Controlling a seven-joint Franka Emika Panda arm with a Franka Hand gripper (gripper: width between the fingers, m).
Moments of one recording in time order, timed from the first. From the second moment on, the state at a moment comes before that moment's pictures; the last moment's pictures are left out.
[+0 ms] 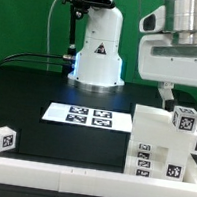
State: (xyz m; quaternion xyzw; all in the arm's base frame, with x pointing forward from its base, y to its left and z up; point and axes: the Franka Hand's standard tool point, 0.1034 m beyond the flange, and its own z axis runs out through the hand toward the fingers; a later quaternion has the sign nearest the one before) arm 0.595 0.117 0.123 -0.90 0.43 -0.03 0.07
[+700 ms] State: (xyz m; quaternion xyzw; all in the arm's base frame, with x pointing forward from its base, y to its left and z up) arm 0.601 0.110 0.112 -0.99 0.10 -0.03 0.01
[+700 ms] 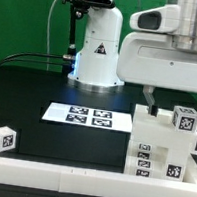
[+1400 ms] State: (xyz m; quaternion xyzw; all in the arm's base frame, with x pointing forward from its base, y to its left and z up) arm 0.601 0.106 0.112 -0.96 0.28 -0.02 0.02
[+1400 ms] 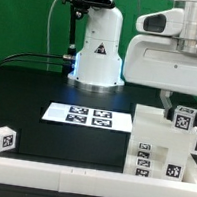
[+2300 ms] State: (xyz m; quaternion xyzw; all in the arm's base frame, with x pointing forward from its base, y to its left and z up) arm 0.603 0.107 0.111 -0.71 0.70 0.00 0.06
